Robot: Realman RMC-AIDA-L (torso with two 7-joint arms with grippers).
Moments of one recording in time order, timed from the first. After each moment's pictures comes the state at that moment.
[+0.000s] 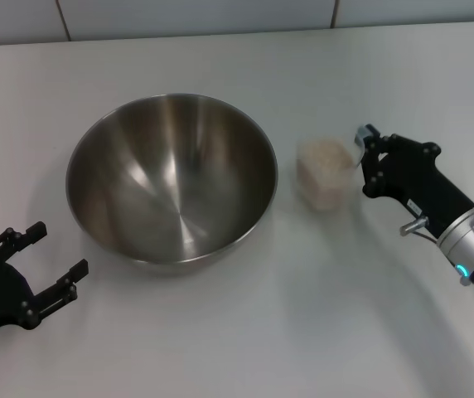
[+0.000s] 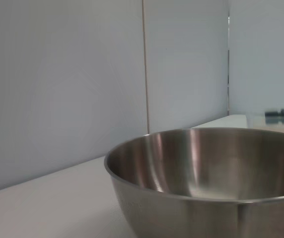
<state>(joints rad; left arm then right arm) -0.15 -2.02 0.95 0.31 1.37 1.45 -0.57 0.38 2.09 0.62 0.22 -2.42 -1.16 0.20</state>
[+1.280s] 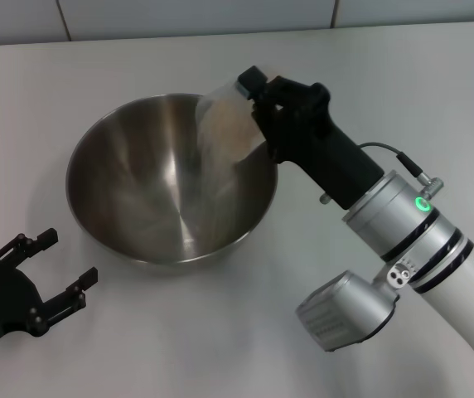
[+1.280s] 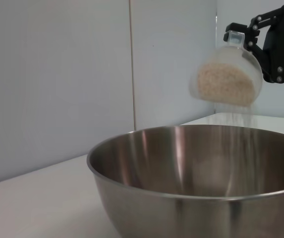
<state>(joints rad) -0.15 -2.02 0.99 0.31 1.37 1.45 -0.58 0.44 2.09 0.52 0.53 -2.42 -1.24 -1.47</state>
